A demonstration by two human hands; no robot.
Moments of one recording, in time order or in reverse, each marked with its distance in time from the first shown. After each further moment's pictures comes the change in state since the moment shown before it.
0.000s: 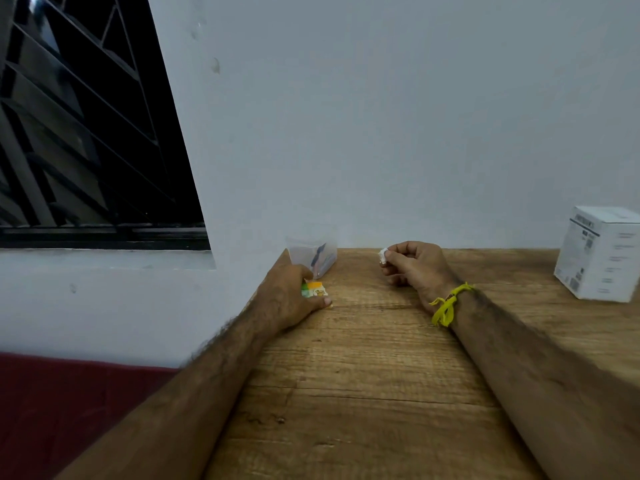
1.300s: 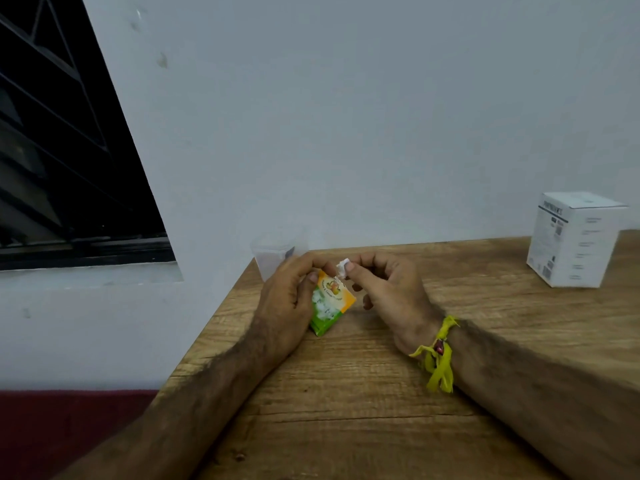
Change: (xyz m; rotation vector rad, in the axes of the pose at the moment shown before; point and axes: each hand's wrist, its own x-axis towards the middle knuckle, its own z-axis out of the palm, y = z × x) left_hand -0.010 0.031 0.036 -0.614 0.296 0.444; right_hand -0.068 -0.019 0.012 0.070 -0.006 -0.157
